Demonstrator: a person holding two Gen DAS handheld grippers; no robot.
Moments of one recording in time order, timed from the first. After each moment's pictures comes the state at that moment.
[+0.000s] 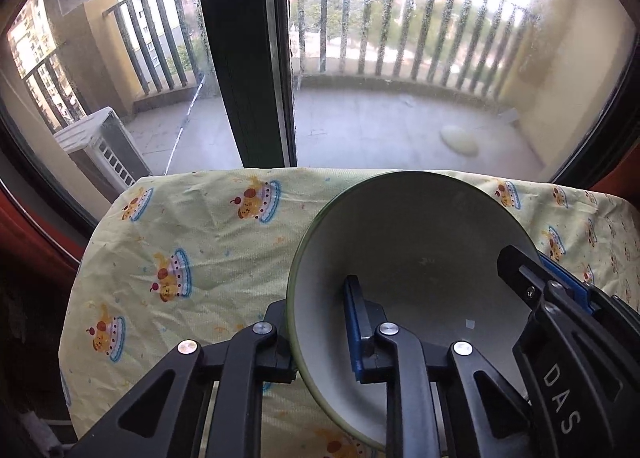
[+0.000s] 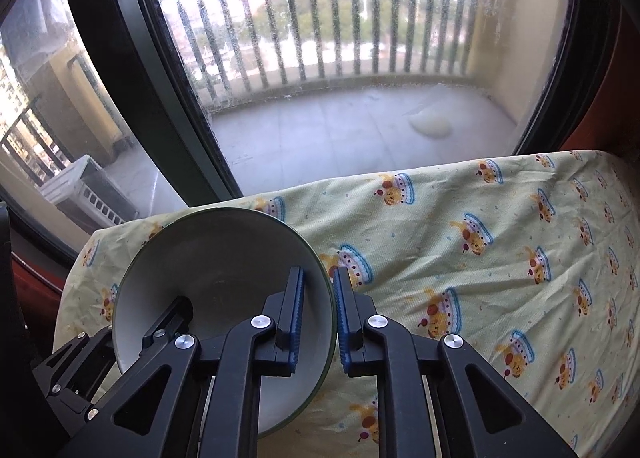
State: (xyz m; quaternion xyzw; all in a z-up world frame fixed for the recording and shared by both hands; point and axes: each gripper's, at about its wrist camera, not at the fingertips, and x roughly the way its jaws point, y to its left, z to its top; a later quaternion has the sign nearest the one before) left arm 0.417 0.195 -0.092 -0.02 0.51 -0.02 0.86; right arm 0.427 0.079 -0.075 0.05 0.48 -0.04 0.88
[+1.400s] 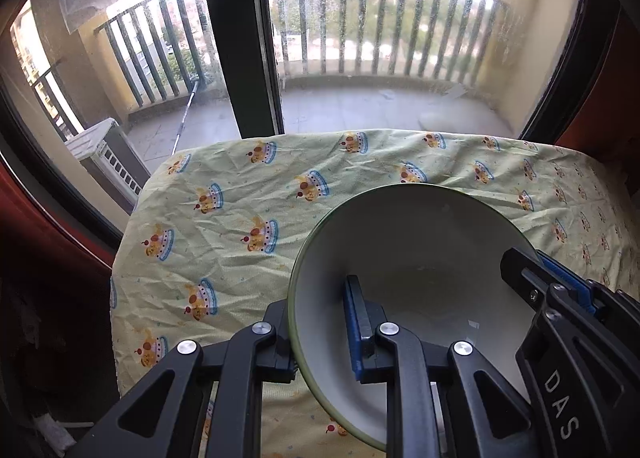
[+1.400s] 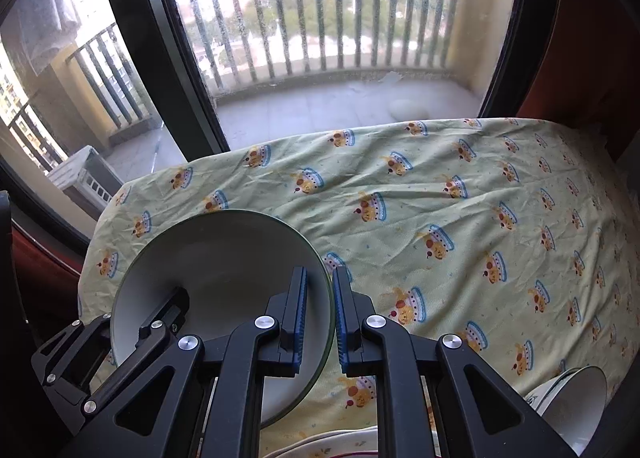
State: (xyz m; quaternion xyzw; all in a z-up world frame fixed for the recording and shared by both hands) left arm 0.304 0.189 -0.029 0.01 0.51 -0.05 0.86; right arm 0.299 0.074 -0.015 0.05 0.49 -0.07 0.87
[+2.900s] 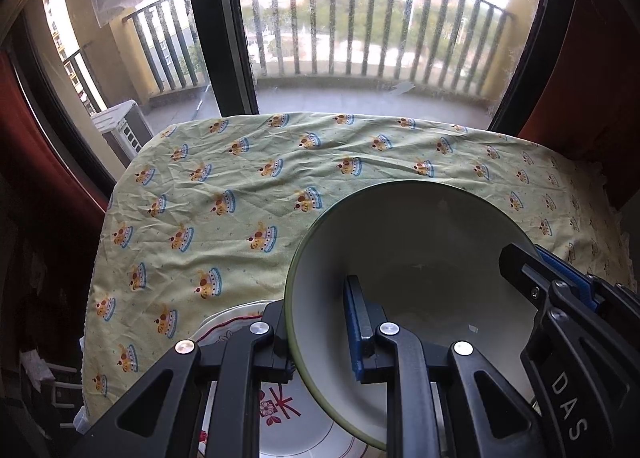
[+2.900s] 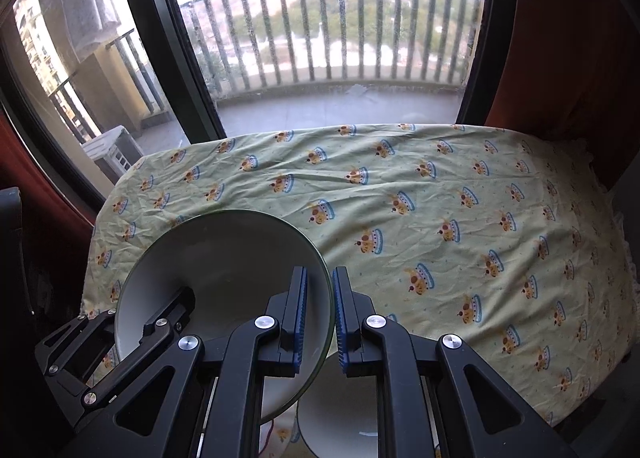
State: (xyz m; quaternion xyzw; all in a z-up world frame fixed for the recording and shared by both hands) left arm 0.186 0.045 0.022 -0.02 0.51 0.00 0.86; right arm 0.186 -0.078 0.048 0.02 0.48 0.01 0.88
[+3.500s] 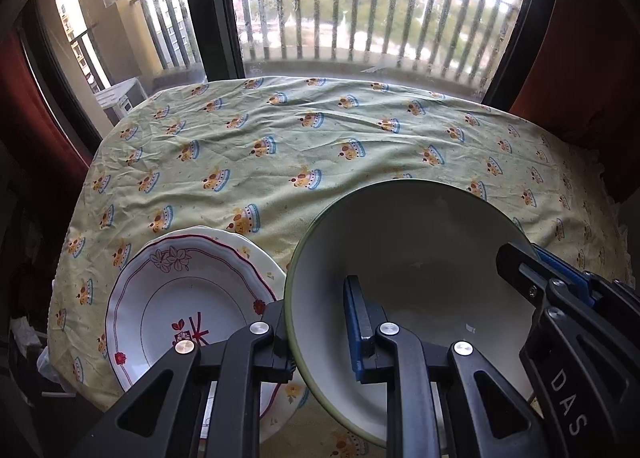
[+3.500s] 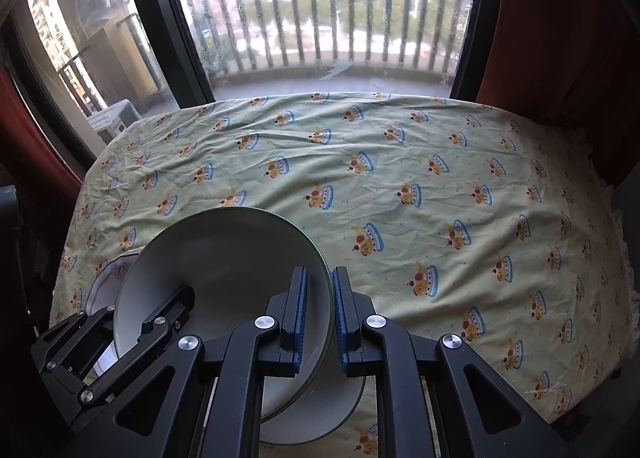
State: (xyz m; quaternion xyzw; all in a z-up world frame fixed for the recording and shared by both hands) left arm 0.143 -0.021 -0.006 -0.04 0.52 0.02 0.85; right arm 0.151 -0.148 0.018 -0.01 0.50 0.04 0.86
